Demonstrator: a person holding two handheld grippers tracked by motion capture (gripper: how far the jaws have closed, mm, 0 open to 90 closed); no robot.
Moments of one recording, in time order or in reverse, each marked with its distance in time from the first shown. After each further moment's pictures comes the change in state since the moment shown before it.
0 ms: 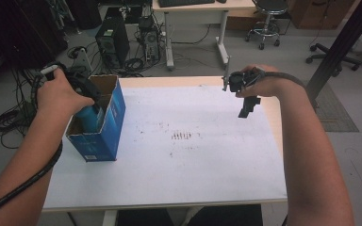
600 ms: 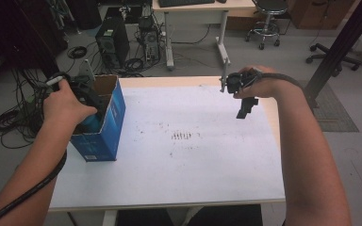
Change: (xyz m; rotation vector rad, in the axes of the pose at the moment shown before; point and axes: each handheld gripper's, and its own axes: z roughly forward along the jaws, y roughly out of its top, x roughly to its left) left arm 0.001 -0.003 0.025 -0.009 0.009 0.003; right arm 0.002 0.006 0.003 0.002 -0.001 -0.015
